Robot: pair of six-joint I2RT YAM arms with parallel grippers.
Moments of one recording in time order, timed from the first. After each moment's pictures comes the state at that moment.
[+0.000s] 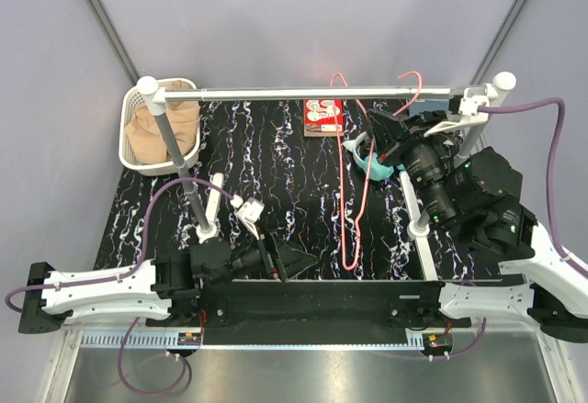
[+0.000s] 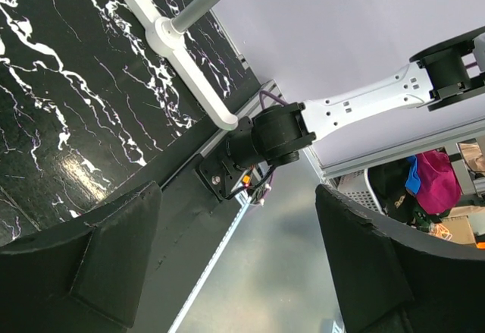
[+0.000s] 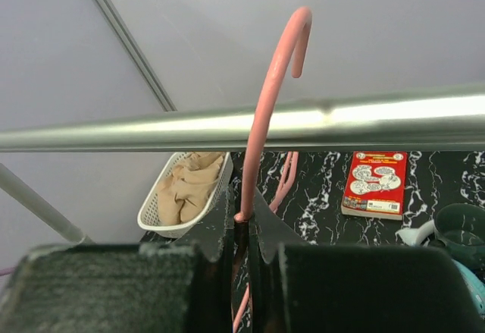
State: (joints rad) left arm -1.37 0.66 0.50 0.04 -0.26 -0.92; right arm 1.17 0.97 1.48 -0.23 0.80 0.21
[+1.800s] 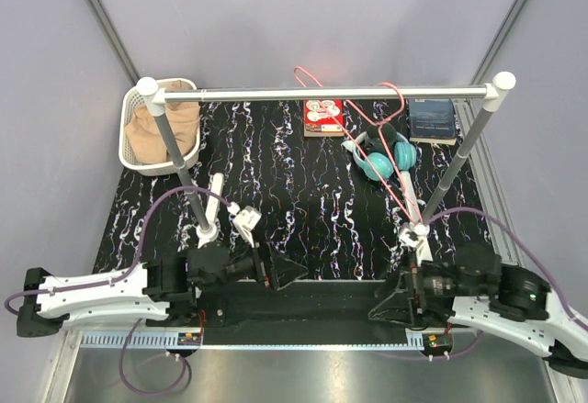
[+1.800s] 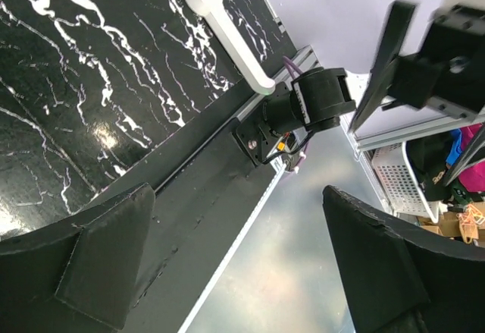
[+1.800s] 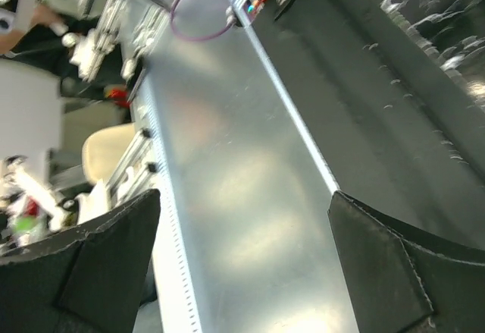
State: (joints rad) left arm -1.37 0.58 0.47 -0.13 -0.24 -0.90; right arm 1.17 0.16 0.73 -0.89 -0.28 0.77
